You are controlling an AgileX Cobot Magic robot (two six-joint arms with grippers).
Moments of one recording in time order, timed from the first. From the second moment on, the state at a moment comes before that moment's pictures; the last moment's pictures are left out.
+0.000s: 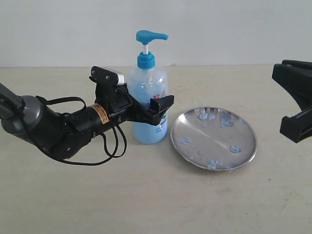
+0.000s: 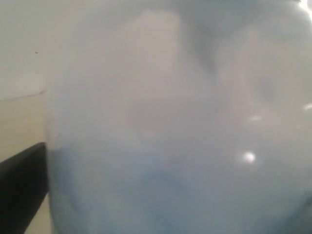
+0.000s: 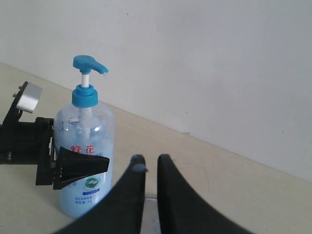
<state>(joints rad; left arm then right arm) -0.49 2.18 -0.95 0.33 -1.02 -0.27 0.08 0.81 -0.34 -0.76 -0.40 0.58</state>
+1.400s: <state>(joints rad) -0.04 0.97 -0.24 0.34 -0.41 -0.39 0.22 1.70 -1.12 -0.15 0.53 0.11</state>
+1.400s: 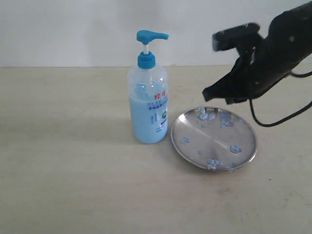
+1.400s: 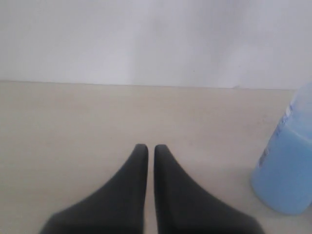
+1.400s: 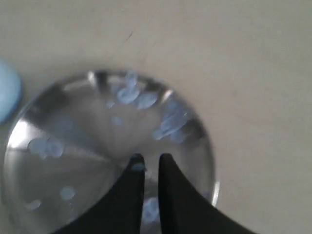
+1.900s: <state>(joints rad) -0.04 0.02 -0.24 0.36 0.22 -0.47 0.23 1.75 -1.14 0.03 0.68 -0.06</state>
